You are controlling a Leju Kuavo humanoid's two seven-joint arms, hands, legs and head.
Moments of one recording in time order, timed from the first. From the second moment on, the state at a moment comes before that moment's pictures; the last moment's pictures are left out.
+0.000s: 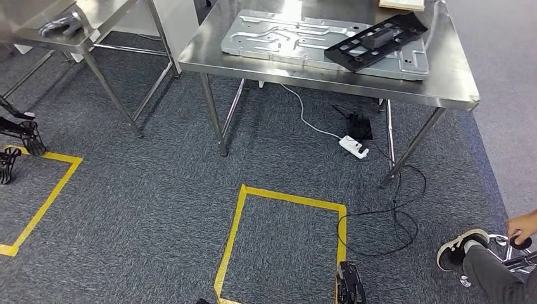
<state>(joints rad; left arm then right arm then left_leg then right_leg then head) -0.09 -0.12 -0.87 -0.25 0.33 0.57 0.08 -0.20 -0.03 0.56 -0.38 -0.60 -0.25 -0.06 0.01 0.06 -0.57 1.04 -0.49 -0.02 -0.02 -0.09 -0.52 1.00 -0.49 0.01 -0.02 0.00</state>
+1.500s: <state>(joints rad) -0.09 -0.14 -0.80 -0.25 0.30 0.56 0.04 -0.15 -0.06 0.70 -0.30 -0.71 -0.36 -0.14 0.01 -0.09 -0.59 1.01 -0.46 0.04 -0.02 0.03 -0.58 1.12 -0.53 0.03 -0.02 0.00</state>
